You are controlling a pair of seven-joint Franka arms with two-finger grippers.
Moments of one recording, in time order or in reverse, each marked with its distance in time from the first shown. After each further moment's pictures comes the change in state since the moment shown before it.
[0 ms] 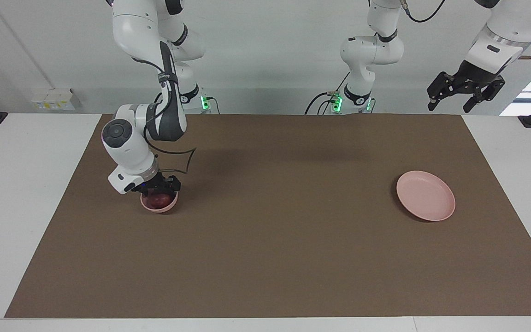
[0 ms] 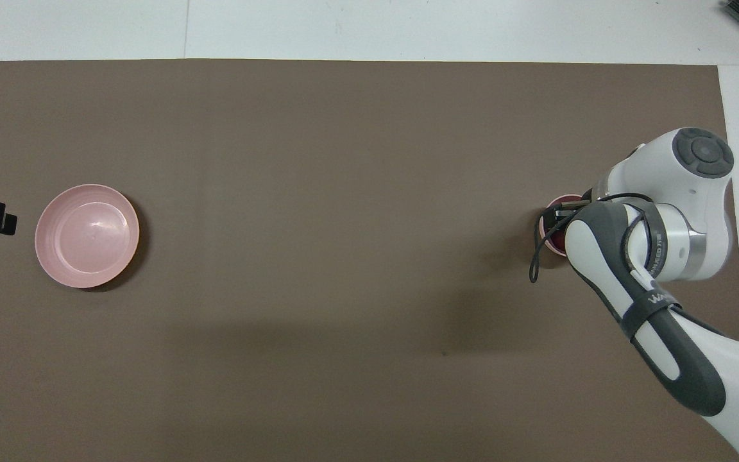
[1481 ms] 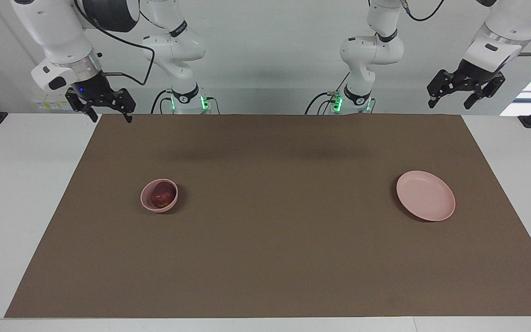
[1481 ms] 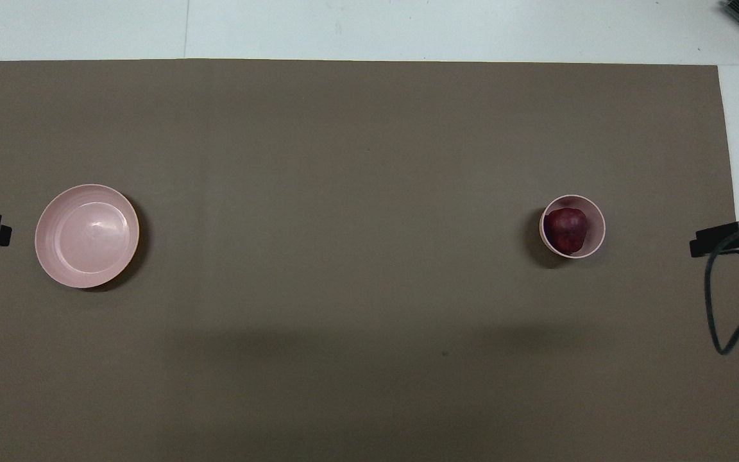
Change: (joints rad) left arm -0.001 -0.008 -0.004 0.000 0.027 -0.019 0.001; right arm -0.107 -0.392 -0.015 0.199 -0.080 -0.548 -0.077
